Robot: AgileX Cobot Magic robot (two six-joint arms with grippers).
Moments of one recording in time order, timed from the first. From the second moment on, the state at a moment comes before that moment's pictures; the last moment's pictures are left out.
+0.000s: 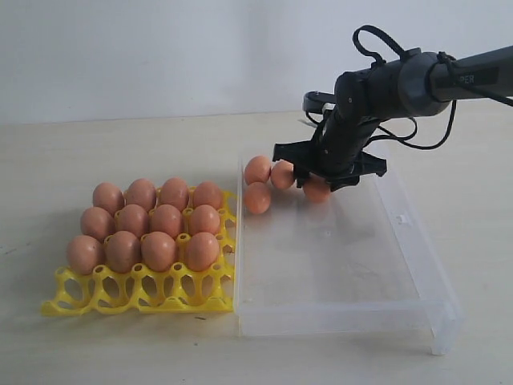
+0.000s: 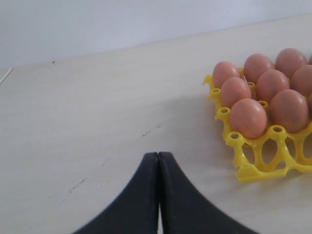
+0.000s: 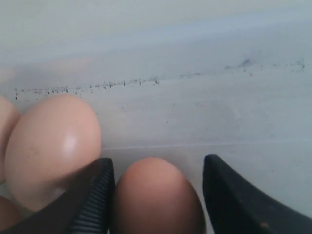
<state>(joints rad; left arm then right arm) -0.05 0.01 0.00 0.10 0.38 0.03 0.37 2.27 -1.61 -0.01 0.60 0.48</state>
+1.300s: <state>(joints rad) -0.05 0.01 0.00 0.10 0.38 0.03 0.47 1.89 -1.30 0.05 0.41 0.01</state>
